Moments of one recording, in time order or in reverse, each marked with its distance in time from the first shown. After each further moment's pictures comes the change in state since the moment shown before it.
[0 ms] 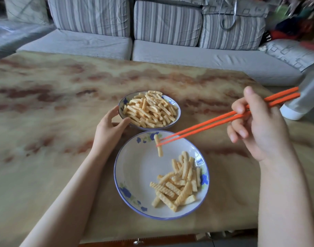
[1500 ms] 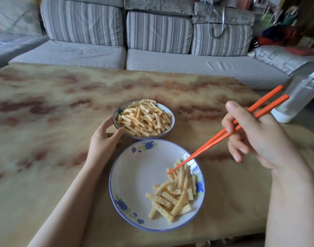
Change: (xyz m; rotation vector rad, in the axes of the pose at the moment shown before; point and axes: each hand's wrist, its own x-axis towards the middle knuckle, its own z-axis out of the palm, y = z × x) left_hand -0.006 0.007 -0.001 0.012 -0.006 -0.013; right_hand -0.010 -0.019 -0.011 -0.326 -0.181 0.000
